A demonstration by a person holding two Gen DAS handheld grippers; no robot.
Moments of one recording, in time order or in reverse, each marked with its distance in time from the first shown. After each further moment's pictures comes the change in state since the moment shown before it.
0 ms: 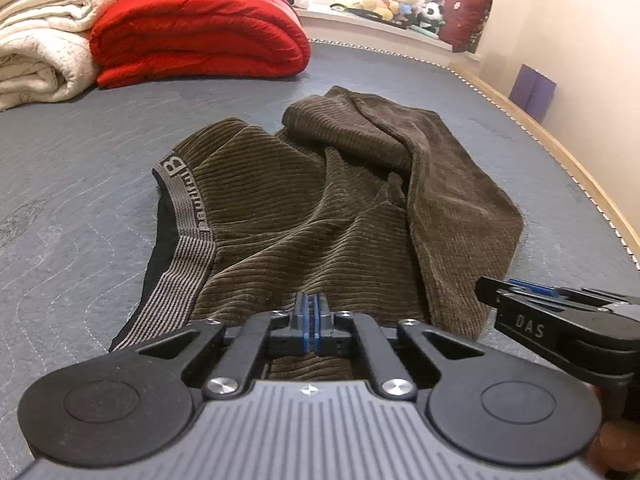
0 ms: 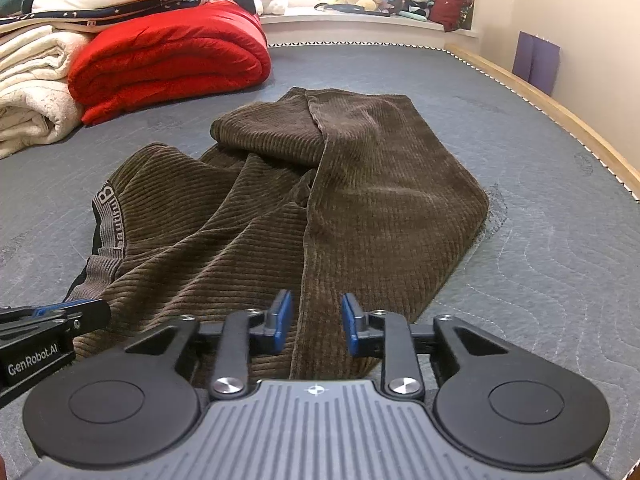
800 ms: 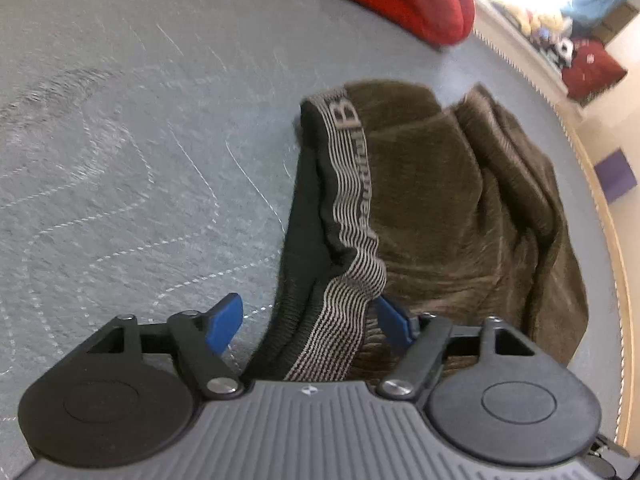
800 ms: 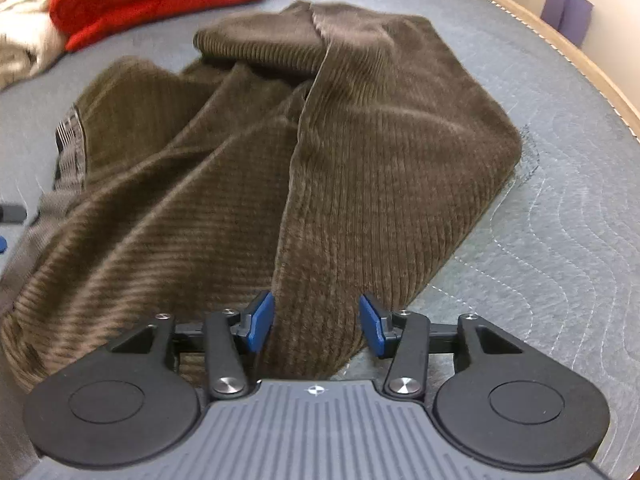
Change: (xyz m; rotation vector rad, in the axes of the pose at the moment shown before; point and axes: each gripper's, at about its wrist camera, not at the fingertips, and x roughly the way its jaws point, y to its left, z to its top) left arm 0.091 0.169 0.037 -0.409 0.255 0.017; right arm 0.080 -0.008 -0.005 -0.083 0.262 -0.017
